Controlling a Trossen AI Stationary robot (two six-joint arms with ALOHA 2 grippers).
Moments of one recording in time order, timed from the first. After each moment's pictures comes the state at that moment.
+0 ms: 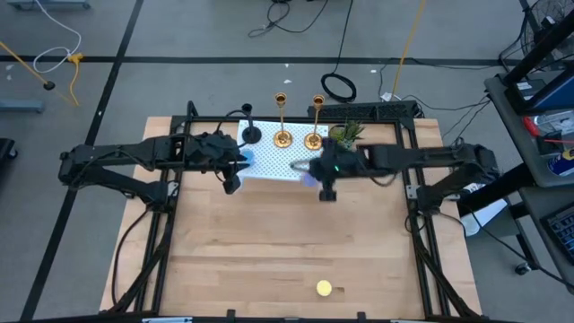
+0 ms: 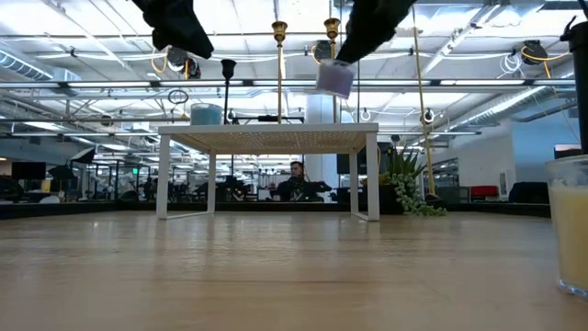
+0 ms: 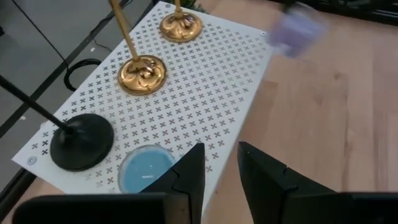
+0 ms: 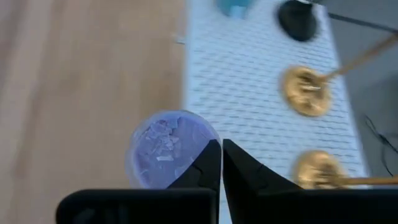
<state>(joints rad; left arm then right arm) 0.09 1.10 1.10 -0.69 -0.21 -0.18 -0.03 1.46 1.31 -0.64 0.21 -0.15</state>
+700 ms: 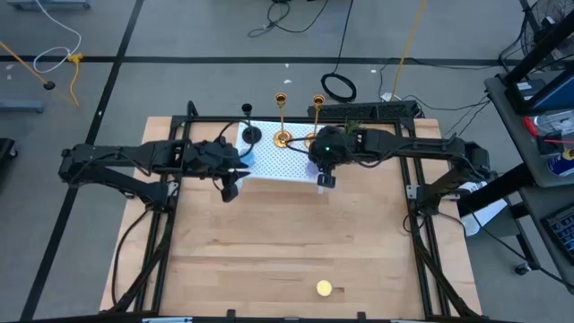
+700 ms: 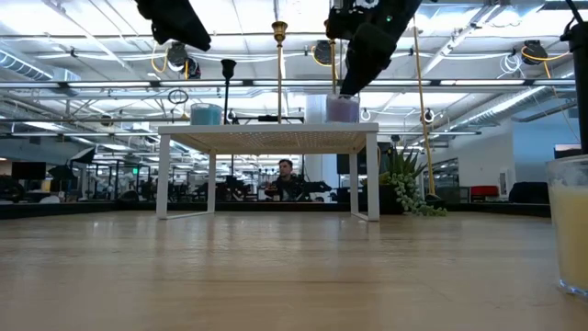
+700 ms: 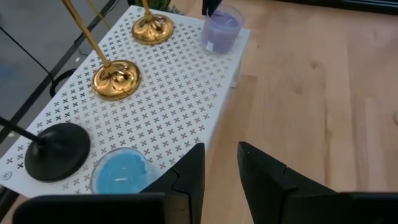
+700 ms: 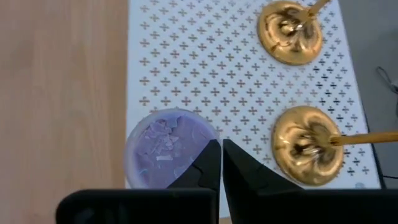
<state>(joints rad) 0.01 1.10 1.10 -0.69 -0.21 -0.16 -0.19 1.53 1.34 -0.73 0.13 -0.15</state>
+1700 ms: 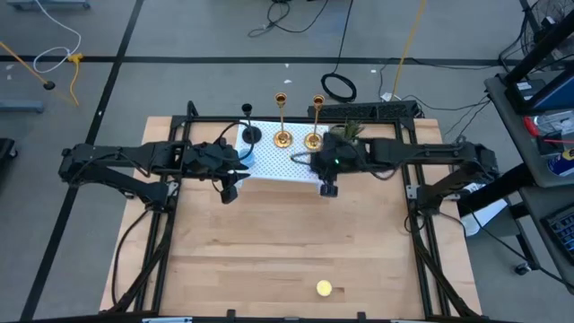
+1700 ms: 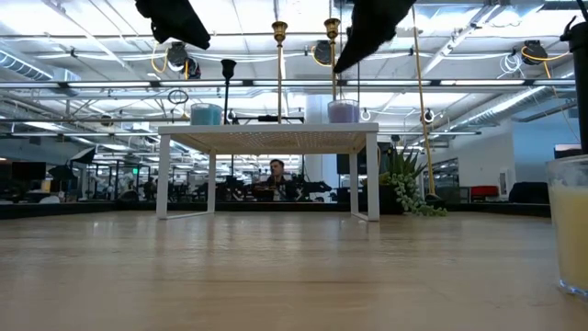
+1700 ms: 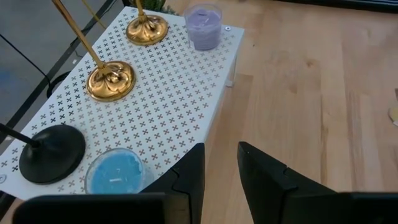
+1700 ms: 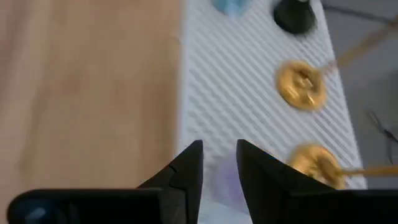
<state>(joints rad) 0.00 1.10 1.10 -0.69 -0.21 -0.16 -0.06 1.46 1.34 -0.69 0.18 -0.15</state>
